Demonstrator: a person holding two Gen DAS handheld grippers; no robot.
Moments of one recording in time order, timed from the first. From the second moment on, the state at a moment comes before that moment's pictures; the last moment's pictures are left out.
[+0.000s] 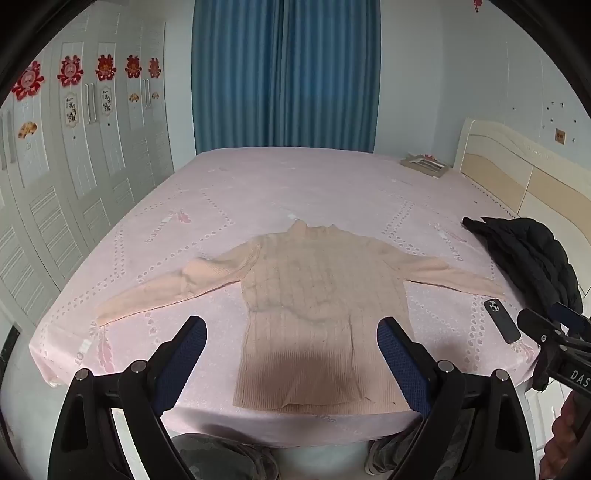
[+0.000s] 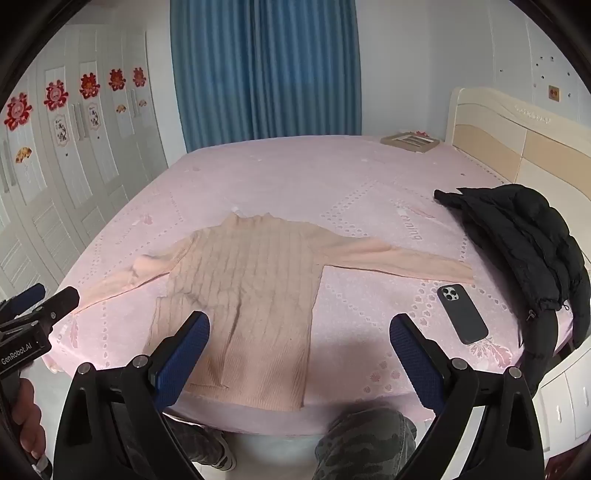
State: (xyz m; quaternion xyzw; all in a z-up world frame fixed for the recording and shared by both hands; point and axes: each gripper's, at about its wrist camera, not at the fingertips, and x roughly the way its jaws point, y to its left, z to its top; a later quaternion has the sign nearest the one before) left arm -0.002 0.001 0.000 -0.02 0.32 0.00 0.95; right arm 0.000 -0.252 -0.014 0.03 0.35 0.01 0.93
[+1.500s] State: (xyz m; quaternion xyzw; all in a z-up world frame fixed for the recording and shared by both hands) left arm -0.017 0.019 0.003 -0.04 0.33 0.02 0.94; right arm -0.018 -0.253 -0.002 0.03 0.35 0.01 0.94
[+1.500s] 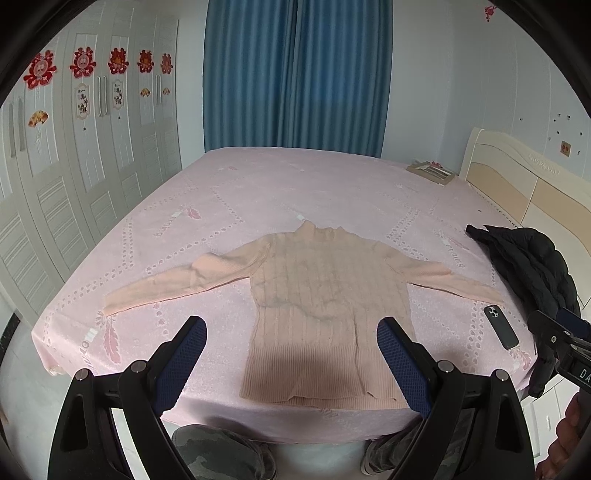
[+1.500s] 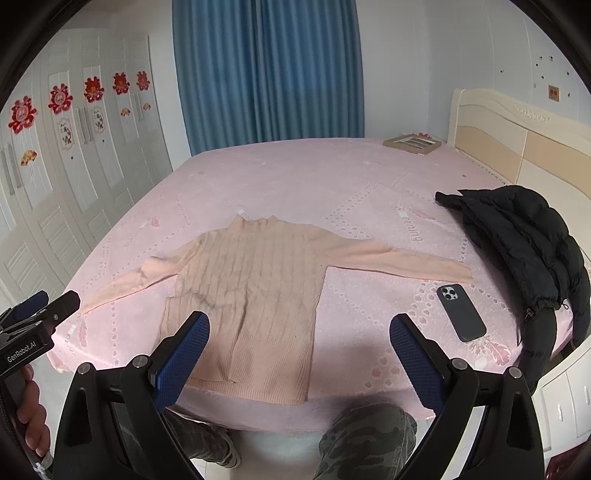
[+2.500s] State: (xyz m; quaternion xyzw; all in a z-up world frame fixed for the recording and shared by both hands) left arm -0.008 0.029 -0.001 -0.04 0.32 0.04 0.95; right arm -0.011 -0.241 -0.001 0.01 0.35 0.02 0.94
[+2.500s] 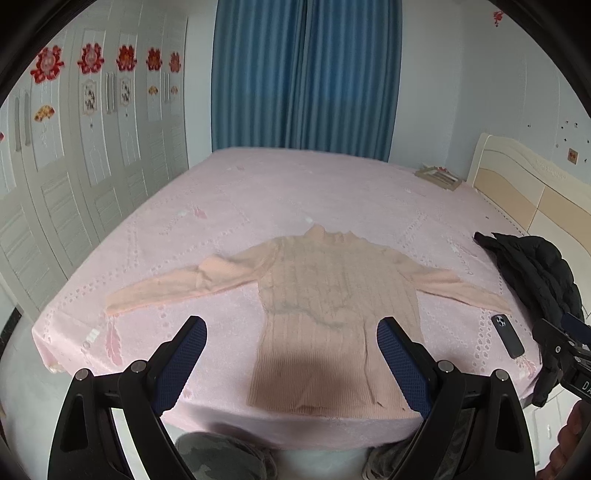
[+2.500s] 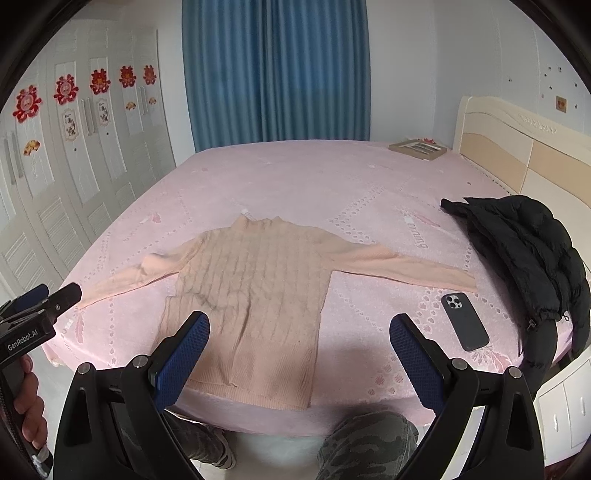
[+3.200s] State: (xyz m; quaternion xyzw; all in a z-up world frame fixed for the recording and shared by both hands) left arm 0.023 0.022 -0.018 -0.02 0.31 0.02 0.95; right arm 0.021 -0.236 -0.011 -0.01 0.34 0.02 0.94
